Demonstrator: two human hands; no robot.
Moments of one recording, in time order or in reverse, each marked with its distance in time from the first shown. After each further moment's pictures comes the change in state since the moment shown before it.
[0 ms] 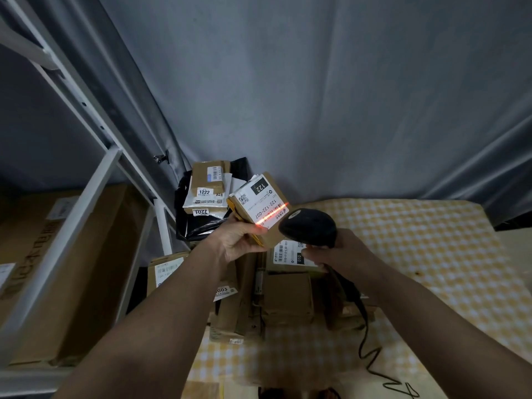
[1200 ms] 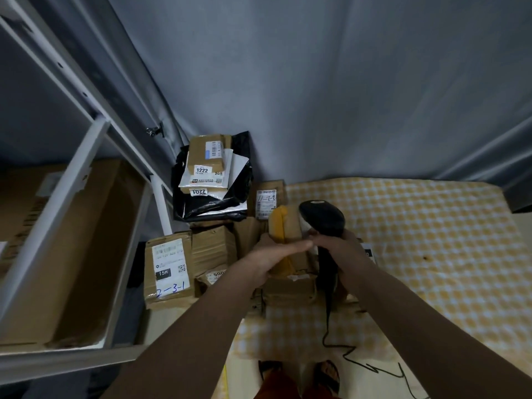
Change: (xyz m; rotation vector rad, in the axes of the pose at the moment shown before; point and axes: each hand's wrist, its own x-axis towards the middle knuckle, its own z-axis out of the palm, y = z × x) left_hand 0.017 -0.078 0.019 0.441 0.086 -0.221; right_hand 0.054 0.058 0.020 0.409 0.199 0.323
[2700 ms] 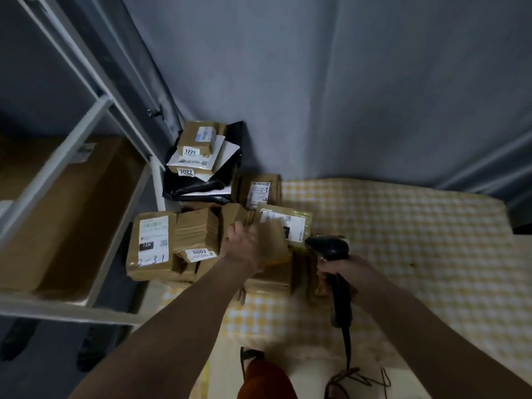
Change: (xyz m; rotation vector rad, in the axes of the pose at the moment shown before) left_hand 0.011 -0.030 0.042 1.370 0.525 0.021; right_hand 0.002 0.039 -0.106 -0.170 -0.143 0.246
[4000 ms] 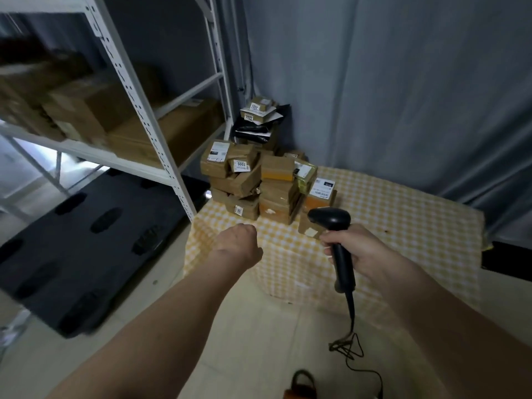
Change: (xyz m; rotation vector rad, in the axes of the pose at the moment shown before) left_hand -0.449 0.104 0.096 -0.183 0.178 -0.263; right_hand -0.277 0.208 -0.109 -0.282 -0.156 -0.341
